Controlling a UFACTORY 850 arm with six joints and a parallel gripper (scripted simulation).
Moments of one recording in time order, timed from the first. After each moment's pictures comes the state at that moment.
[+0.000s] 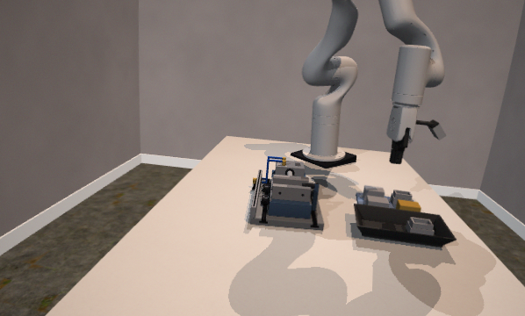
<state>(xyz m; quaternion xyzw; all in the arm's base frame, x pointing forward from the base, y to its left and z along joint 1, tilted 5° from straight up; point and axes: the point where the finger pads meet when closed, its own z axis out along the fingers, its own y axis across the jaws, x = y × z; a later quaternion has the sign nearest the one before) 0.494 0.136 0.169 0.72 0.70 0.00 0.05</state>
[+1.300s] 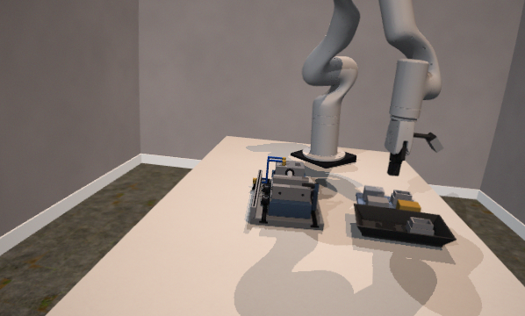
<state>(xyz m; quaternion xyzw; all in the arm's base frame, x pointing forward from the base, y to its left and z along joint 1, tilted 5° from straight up) 0.496 0.133 0.132 0.72 0.70 0.00 0.05</state>
